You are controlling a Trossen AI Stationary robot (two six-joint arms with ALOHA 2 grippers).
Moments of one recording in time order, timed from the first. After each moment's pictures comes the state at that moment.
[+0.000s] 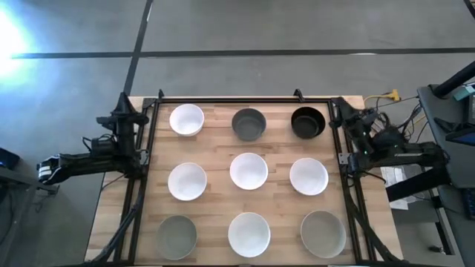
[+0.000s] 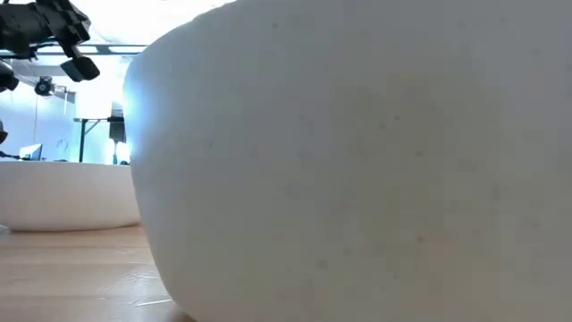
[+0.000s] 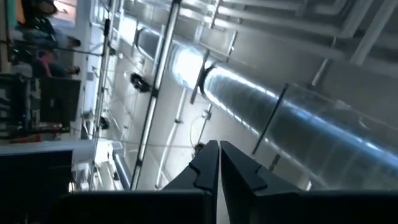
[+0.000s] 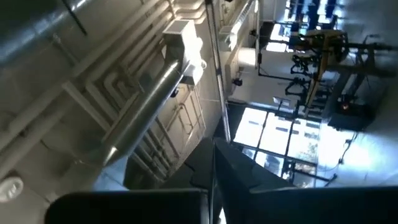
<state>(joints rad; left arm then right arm) 0.30 0.48 0.07 1.53 -0.85 -0.80 0.02 0.38 0.34 0.77 0.78 0.84</state>
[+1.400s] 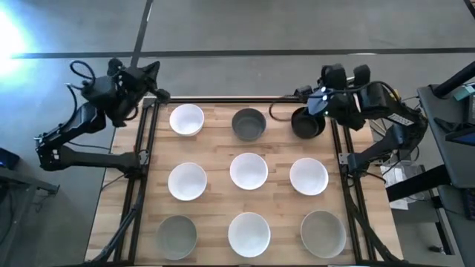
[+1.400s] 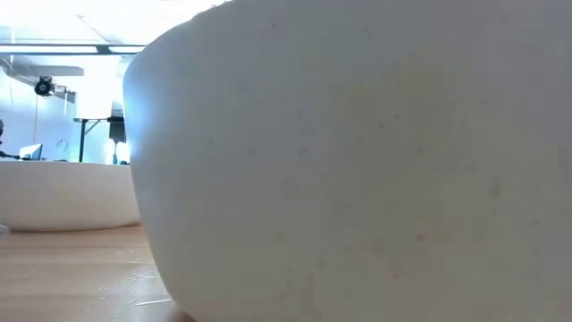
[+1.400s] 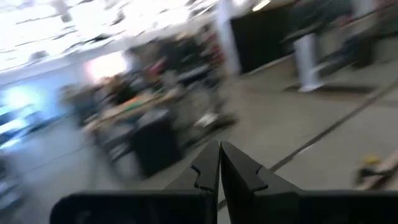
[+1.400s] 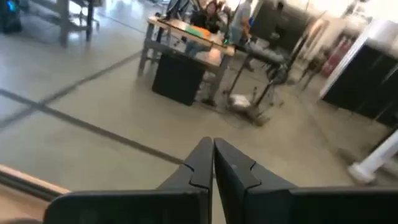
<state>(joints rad) 0.30 0.83 1.24 -0.32 -0.82 0.32 -0.01 1.43 1.96 -1.49 1.33 0.64</state>
